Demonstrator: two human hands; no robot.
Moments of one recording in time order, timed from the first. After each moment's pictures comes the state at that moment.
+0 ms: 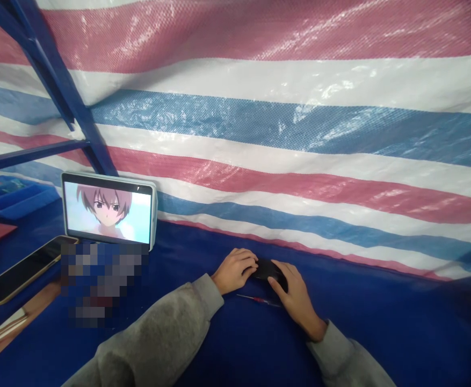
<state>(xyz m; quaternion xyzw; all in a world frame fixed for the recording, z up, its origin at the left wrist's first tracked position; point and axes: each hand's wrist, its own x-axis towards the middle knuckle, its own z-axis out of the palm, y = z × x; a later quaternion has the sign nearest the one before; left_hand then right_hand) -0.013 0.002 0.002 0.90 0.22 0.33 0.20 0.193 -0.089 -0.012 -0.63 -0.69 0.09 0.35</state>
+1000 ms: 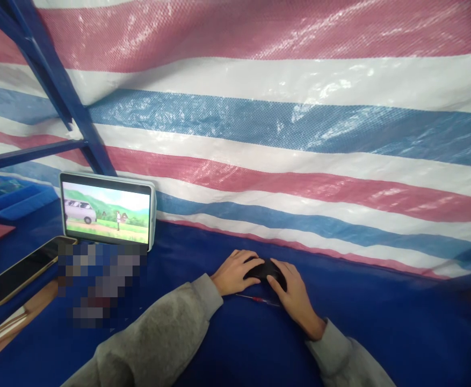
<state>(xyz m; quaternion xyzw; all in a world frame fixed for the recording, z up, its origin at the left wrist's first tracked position) -0.014 -0.001 0.005 0.93 0.23 0.24 0.15 0.193 -0.090 -0.009 -0.64 -0.67 0.12 0.35</state>
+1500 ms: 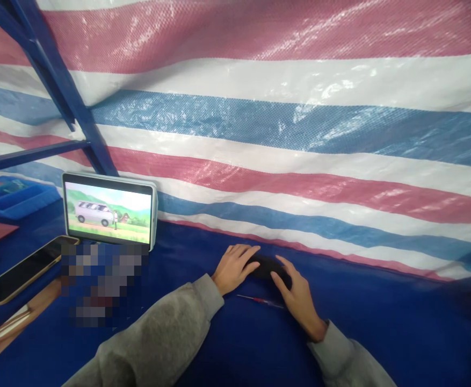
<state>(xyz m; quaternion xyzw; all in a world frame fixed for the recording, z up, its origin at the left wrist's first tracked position) -0.015 -0.003 0.011 0.90 0.30 0.30 0.13 0.193 -0.089 -0.013 -0.67 -0.62 0.15 0.38</state>
